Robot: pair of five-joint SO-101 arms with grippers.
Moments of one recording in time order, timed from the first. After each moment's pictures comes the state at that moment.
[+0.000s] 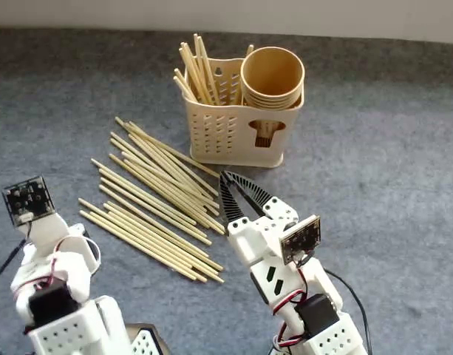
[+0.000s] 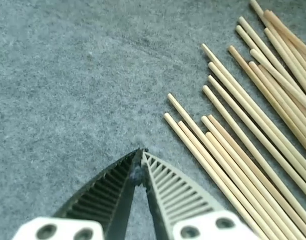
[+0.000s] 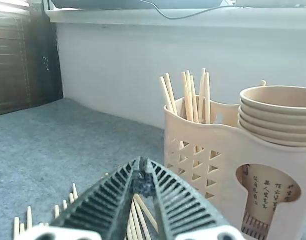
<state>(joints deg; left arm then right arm) -31.3 -89.7 74.4 71.7 4.0 -34.6 -103.9 96.0 11.2 3.6</state>
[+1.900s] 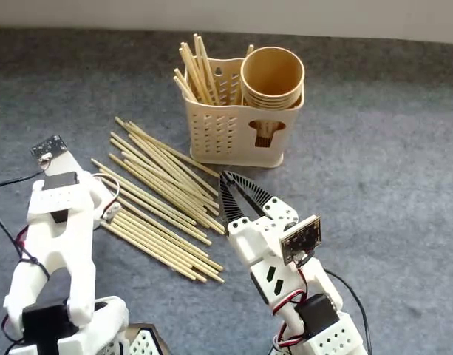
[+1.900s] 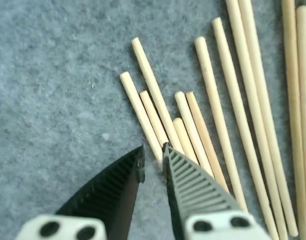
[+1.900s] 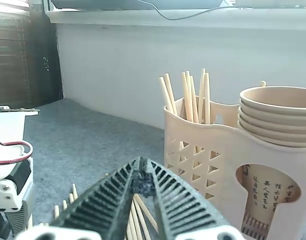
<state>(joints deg) -19.3 -17.7 47.4 59.5 30.9 -34.6 -103.9 96.0 11.1 3.6</state>
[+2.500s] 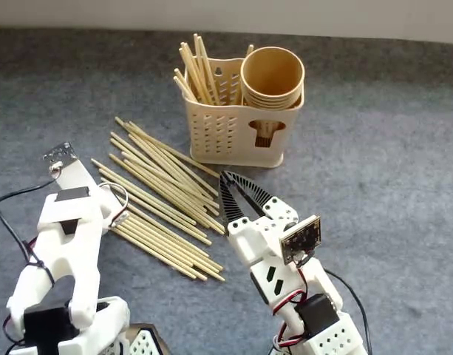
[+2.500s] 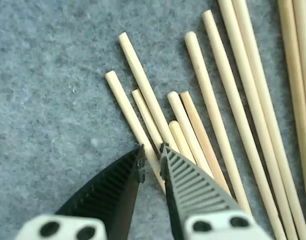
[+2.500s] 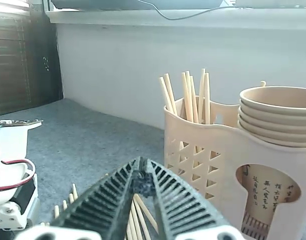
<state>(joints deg) -16.9 -17.9 56.2 47.6 31.1 -34.6 -103.9 96.0 11.0 3.6</state>
